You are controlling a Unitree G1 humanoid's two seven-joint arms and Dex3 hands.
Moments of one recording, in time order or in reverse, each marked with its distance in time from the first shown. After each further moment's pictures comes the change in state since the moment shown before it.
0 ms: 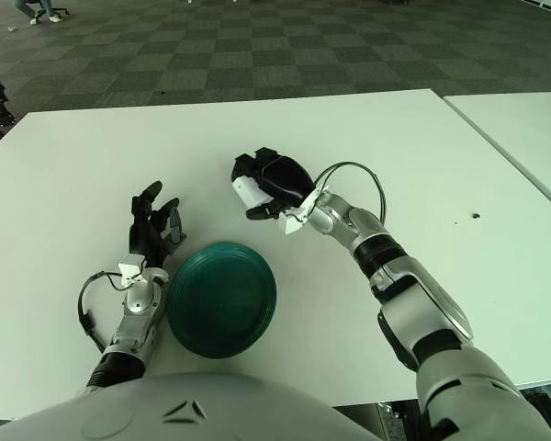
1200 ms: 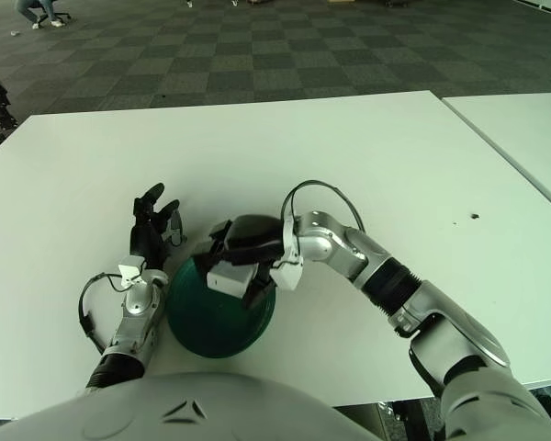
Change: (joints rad) left arm -0.002 -0.001 0.013 0.019 -0.009 -0.007 -0.049; right arm 0.120 -0.106 0.173 -0.549 0.322 0.107 0.899
